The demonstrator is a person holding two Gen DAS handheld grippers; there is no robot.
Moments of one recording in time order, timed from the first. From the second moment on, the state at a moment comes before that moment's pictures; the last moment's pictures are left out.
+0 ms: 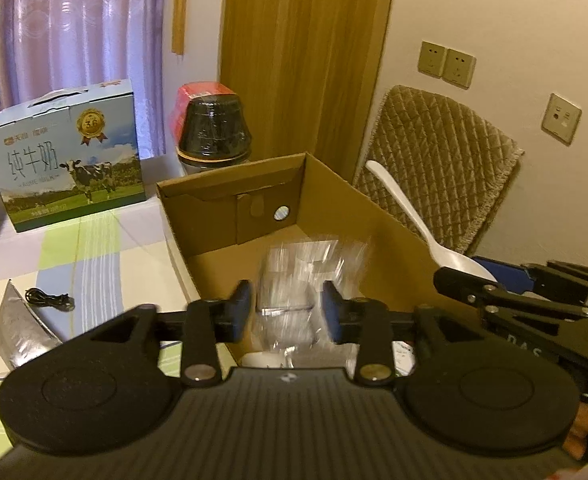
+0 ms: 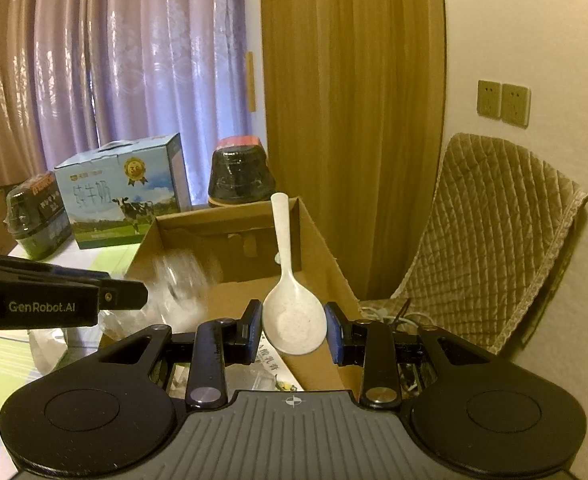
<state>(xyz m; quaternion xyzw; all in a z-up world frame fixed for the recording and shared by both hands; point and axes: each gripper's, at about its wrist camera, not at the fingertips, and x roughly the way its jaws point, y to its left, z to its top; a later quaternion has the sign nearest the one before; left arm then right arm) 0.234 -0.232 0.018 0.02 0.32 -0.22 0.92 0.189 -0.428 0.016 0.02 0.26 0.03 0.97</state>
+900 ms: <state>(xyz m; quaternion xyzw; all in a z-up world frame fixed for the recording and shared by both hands) 0.207 -0.179 0.021 0.00 0.32 -0.18 0.93 0.205 -0.411 0.020 0.02 0.25 0.05 0.97</state>
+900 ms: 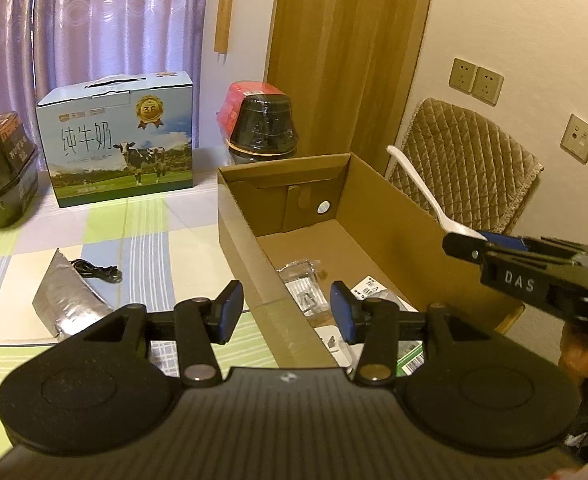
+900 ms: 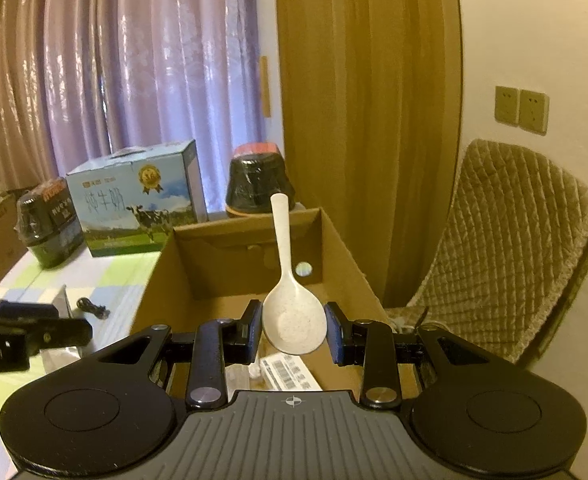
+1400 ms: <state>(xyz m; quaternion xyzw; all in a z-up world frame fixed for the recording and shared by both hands) 0.185 -0.156 0.032 -0.01 0.32 -0.17 0.93 0.177 -0.415 0.020 0.04 0.26 0.05 0.96</state>
